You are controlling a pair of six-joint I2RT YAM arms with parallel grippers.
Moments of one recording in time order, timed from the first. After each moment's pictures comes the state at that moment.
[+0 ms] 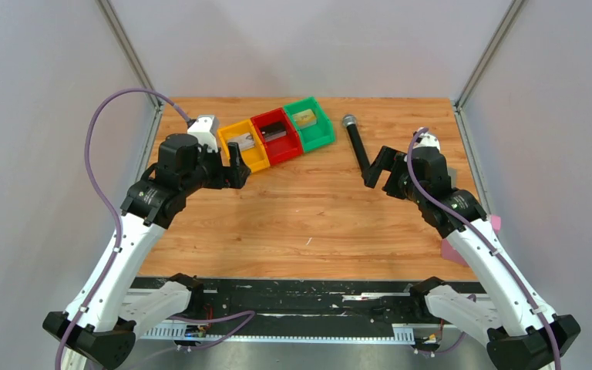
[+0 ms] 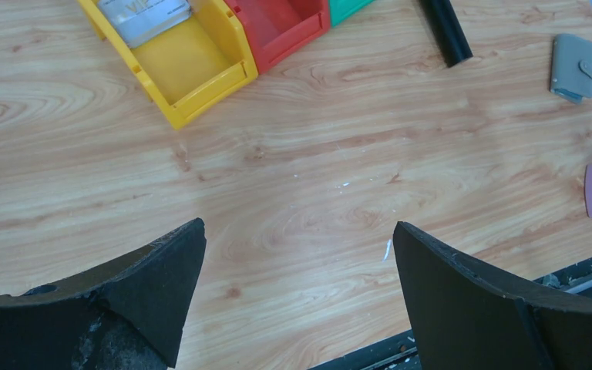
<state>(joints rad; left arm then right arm) -0.39 0.97 1.19 -0.74 0.04 -0.31 0.42 0.95 1.02 -0.65 0.12 0.61</state>
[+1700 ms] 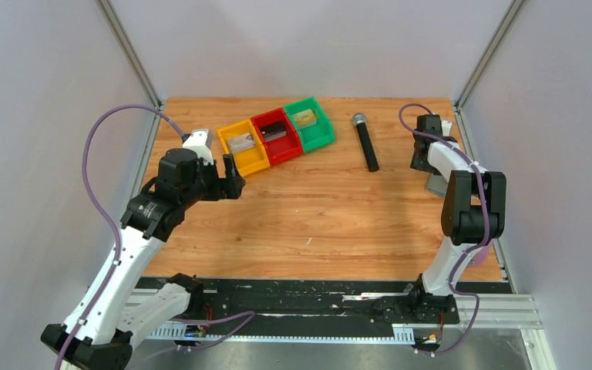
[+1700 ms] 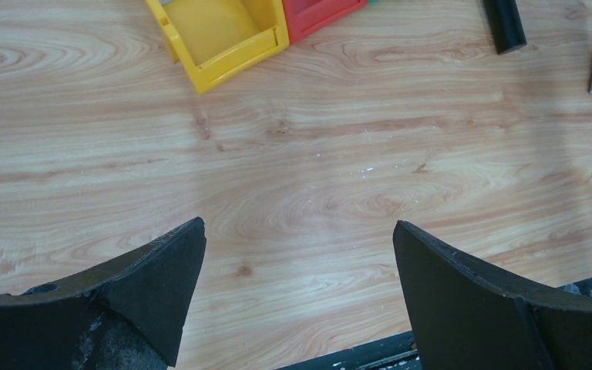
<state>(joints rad) -0.40 0.88 1.07 -0.75 -0.03 -0.35 -0.04 1.83 1.29 -0.47 0.43 0.24</state>
